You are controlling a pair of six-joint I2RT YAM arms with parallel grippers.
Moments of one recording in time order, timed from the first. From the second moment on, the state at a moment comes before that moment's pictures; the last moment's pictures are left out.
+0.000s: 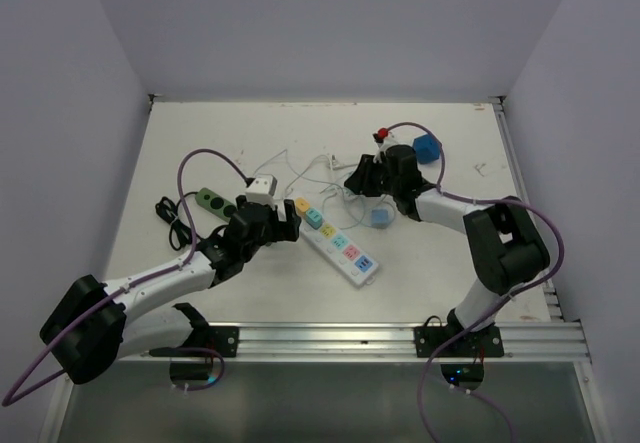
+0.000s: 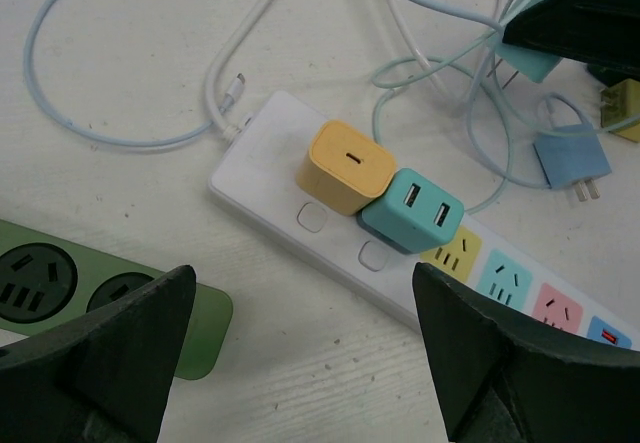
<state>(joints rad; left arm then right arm) -0.72 1.13 0.48 0.15 -0.32 -0.45 0.42 1.67 0.88 0.27 -0.21 0.47</state>
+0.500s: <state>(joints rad) -0.72 1.13 0.48 0.15 -0.31 -0.43 0.39 1.73 0.94 0.19 -0.28 0.50</state>
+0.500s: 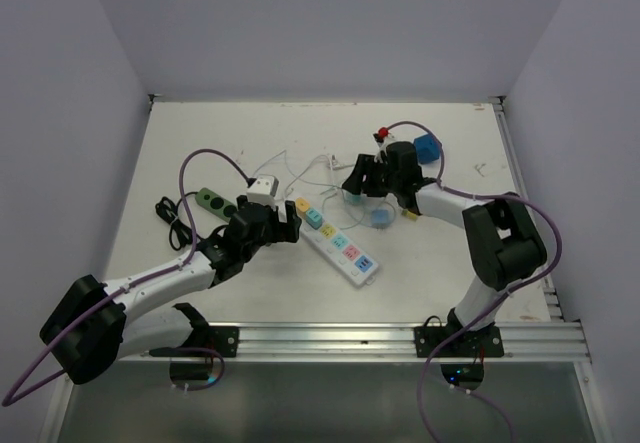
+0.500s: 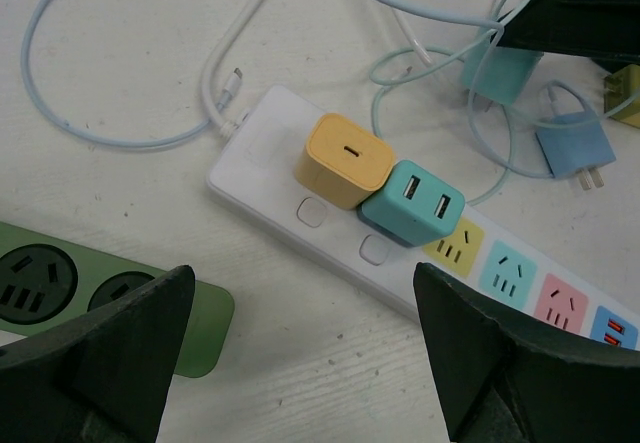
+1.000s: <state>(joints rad) -0.71 1.13 0.48 0.14 -0.30 -0.43 0.39 1.57 1.04 -0.05 -0.26 0.38</state>
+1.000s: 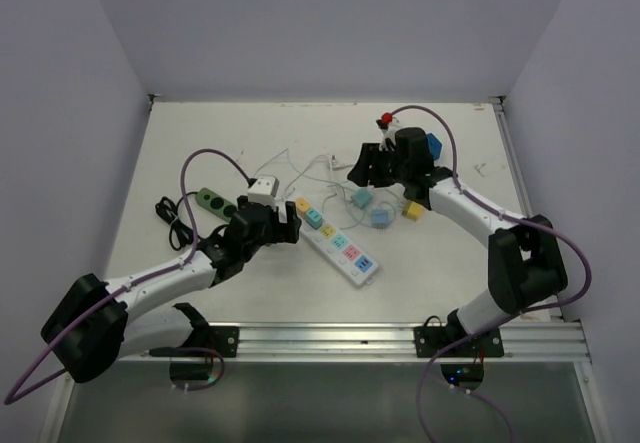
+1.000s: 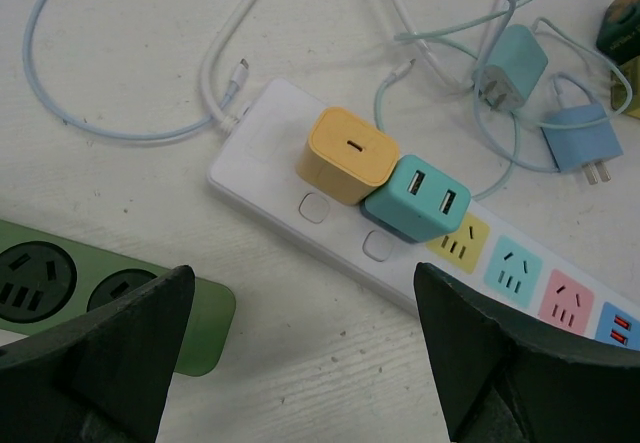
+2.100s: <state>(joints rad) -0.60 1.24 0.61 0.17 -0.24 -0.42 0.82 1.61 0.87 0.14 -0.01 0.10</state>
